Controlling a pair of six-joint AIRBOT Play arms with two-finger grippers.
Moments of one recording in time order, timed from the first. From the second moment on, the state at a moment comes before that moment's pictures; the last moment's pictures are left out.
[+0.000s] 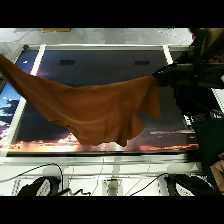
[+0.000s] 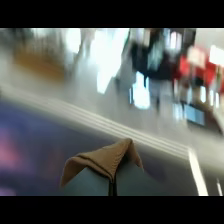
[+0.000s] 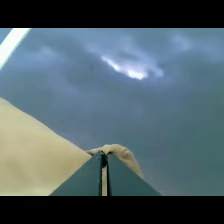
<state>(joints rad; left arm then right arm) 0.31 -0.90 1.08 0.75 -0.36 -1.11 0.23 -1.11 1.49 -1.27 1.12 1.39</state>
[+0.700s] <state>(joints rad) 0.23 -1.29 1.07 0.75 -0.87 -1.14 0.23 -1.45 1.29 -1.25 0.77 1.40</state>
